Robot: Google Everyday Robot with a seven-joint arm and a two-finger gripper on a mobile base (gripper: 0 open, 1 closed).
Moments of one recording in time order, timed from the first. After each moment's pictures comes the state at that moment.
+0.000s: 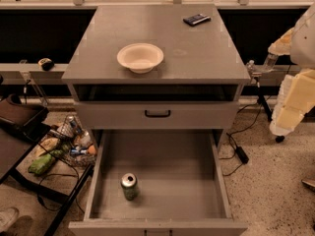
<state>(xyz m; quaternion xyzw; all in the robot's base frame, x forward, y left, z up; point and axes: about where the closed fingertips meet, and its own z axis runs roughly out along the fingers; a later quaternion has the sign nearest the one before) 0.438 -0.217 0.976 -0.60 0.78 -0.03 0.16</state>
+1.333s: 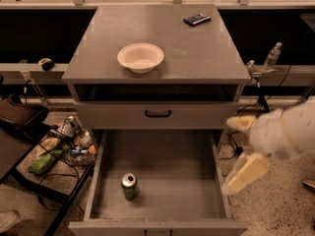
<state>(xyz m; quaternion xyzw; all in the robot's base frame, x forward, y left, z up) 0.416 -0.171 0.804 -0.57 0.76 0.17 0.28</state>
